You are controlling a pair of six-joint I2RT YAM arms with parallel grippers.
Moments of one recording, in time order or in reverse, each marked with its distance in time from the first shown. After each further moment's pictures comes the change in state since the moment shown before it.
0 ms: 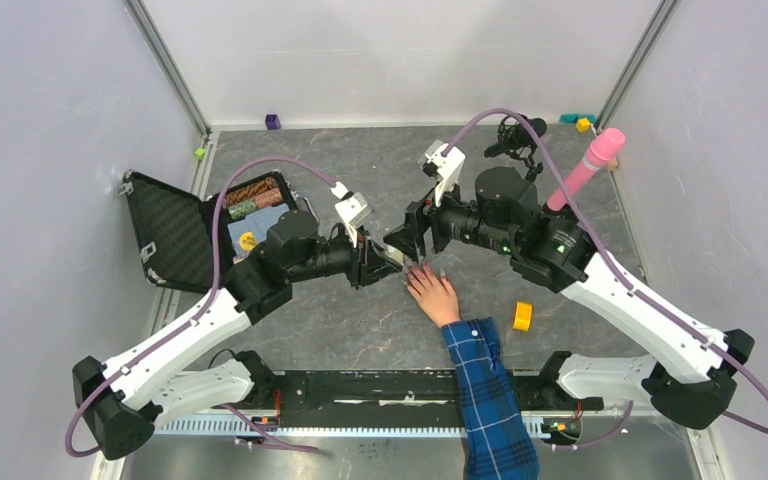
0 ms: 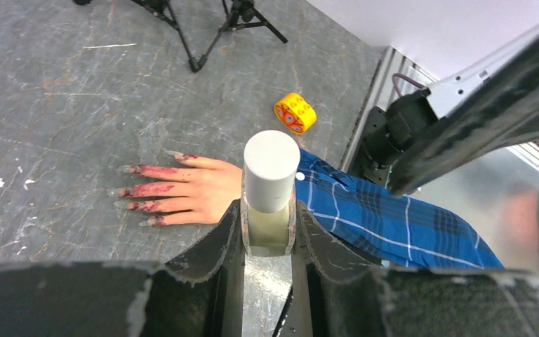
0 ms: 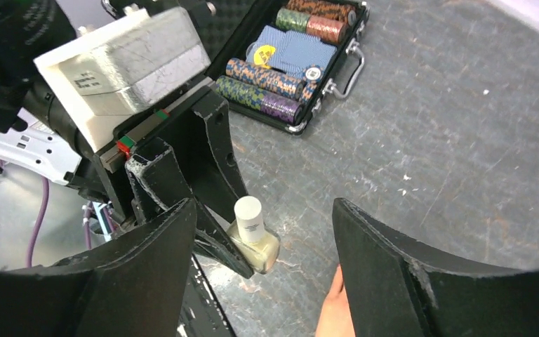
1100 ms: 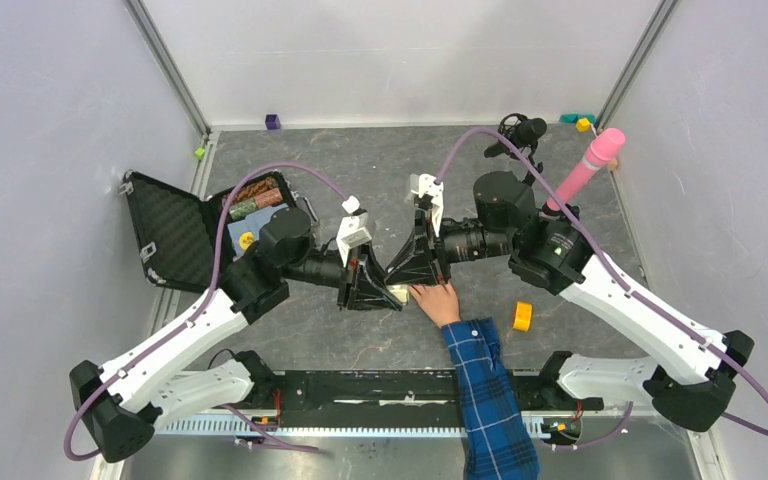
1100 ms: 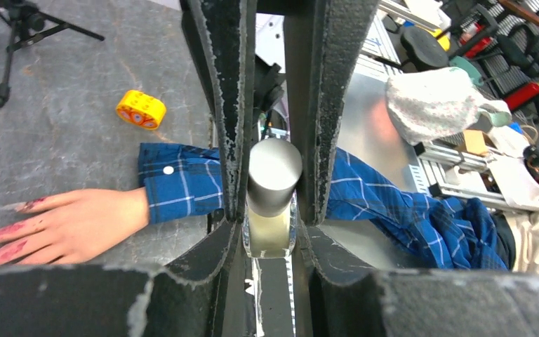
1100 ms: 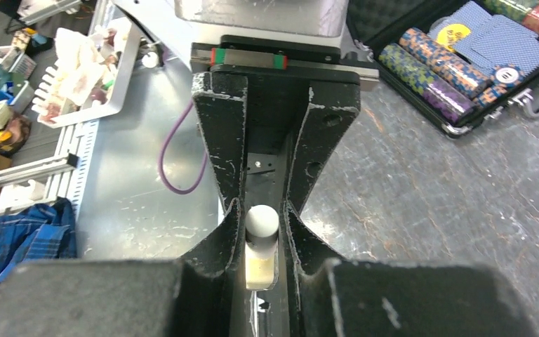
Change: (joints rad) left arm 0.013 -0.013 0.005 0.028 0.486 0.011; right arm -0.010 -0.004 -0.058 0.001 -0.515 -0.047
